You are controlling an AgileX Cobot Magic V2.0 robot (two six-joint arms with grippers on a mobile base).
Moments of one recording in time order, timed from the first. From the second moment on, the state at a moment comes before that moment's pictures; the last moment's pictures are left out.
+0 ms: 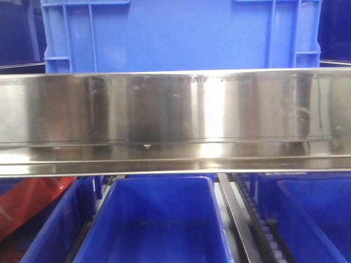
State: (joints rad) left arm -0.11 0.47 -0.74 -0.09 0.21 0.08; right arm 0.18 0.60 -0.77 0.06 0.14 0.05
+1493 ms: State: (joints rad) left arm -0.65 1.40 -1.12 -0.15 -0.17 0.08; right arm 0.47 1.34 -1.05 0.06 -0.13 0.05
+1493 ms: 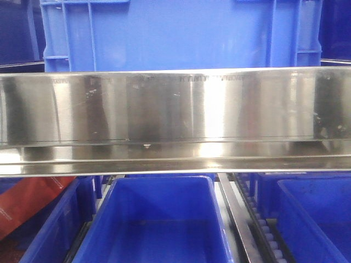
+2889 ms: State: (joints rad) left arm -0.65 0.48 -0.38 -0.15 -0.12 0.08; right arm 0.47 0.48 -0.39 0.03 -0.04 0.05
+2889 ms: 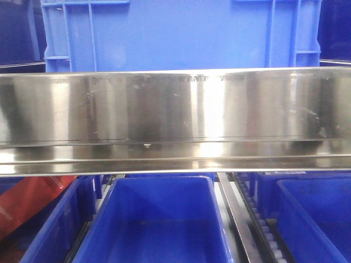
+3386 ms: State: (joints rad) left arm -0.65 0.34 -0.34 -0.15 -0.12 0.08; right arm 0.47 0.42 -0.37 0.03 -0.05 0.05
